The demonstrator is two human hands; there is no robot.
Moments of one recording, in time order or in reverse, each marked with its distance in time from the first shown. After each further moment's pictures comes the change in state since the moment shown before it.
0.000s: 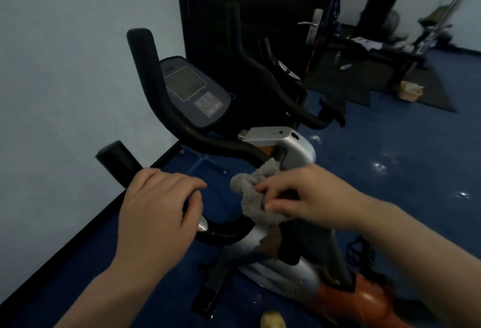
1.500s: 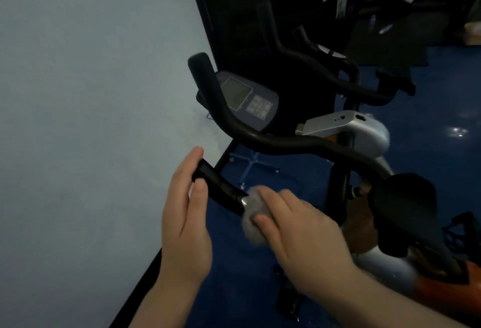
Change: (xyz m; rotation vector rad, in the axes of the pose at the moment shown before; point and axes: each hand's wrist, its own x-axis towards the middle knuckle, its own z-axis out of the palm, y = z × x) left_hand -0.008 -0.049 -0.040 -0.721 0.161 -0.305; right_hand 0.052 -0.125 0.107 -0.012 0.520 0.253
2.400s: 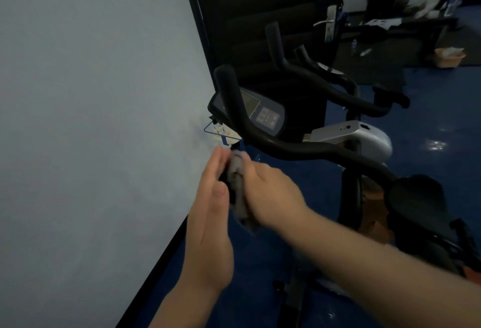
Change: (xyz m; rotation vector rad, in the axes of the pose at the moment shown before) left_hand 0.004 -0.004 -0.017 -0.280 -0.189 0.048; right_hand 0.075 -0.047 0.011 0.033 -0.037 -0.034
